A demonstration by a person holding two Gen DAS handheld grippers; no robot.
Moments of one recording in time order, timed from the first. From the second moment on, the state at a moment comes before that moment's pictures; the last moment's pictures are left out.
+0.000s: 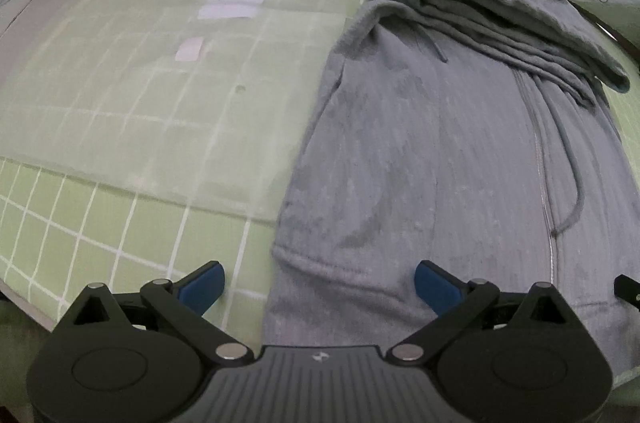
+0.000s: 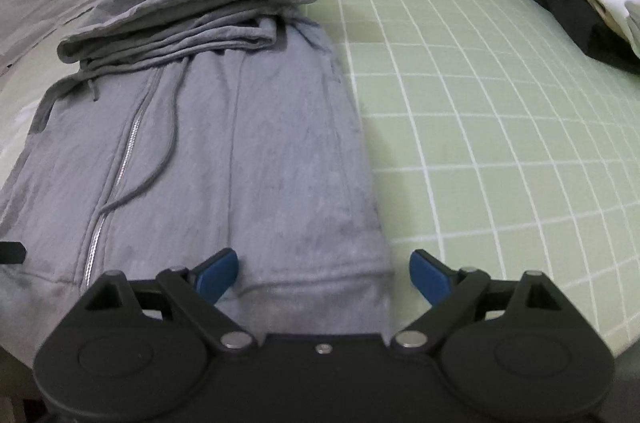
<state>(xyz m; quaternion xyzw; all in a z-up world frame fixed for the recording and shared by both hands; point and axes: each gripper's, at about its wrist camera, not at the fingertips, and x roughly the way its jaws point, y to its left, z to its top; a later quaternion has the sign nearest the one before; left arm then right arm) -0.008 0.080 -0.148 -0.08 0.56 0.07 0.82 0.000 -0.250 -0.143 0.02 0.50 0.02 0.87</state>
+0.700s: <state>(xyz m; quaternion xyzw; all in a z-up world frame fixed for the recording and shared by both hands) -0.019 0.083 -0.101 -0.10 0.53 -0.04 0.84 -0.012 -0.240 -0.103 0.05 0.47 0.10 0.87</state>
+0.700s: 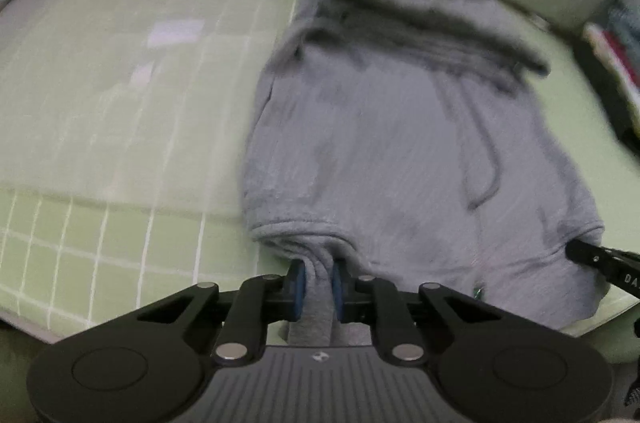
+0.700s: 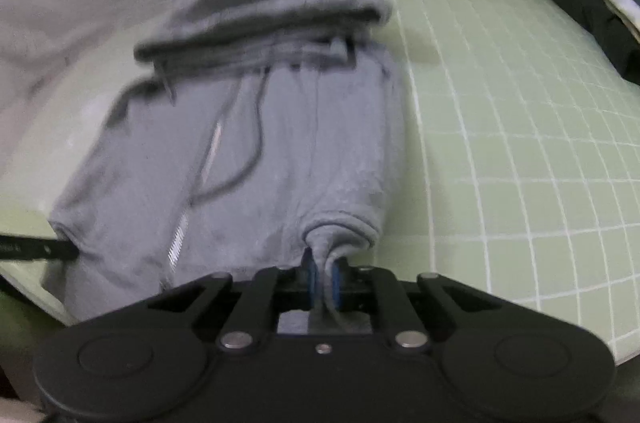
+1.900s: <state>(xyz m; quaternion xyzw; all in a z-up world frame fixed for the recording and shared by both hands) 0.246 0.148 -0.090 -0.21 0.43 0.04 0.88 0.269 -0.273 -0.057 0.07 0.34 -0.01 0.94</state>
